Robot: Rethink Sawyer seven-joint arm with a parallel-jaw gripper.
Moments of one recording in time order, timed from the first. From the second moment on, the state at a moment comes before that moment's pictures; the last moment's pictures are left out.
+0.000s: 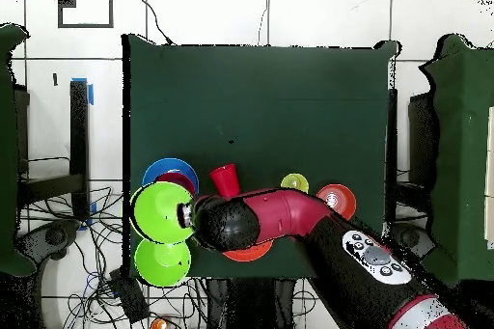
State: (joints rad) arm -0.74 -0.82 0.77 2.21 -0.26 0.44 1.74
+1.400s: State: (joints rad) arm -0.74 -0.82 0.77 2.20 -0.26 0.44 1.74
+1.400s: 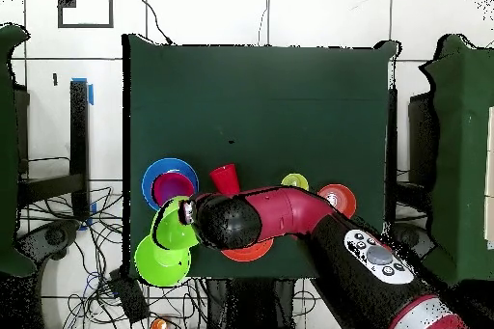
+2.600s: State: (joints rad) arm -0.74 -0.82 0.77 2.20 -0.26 0.44 1.74
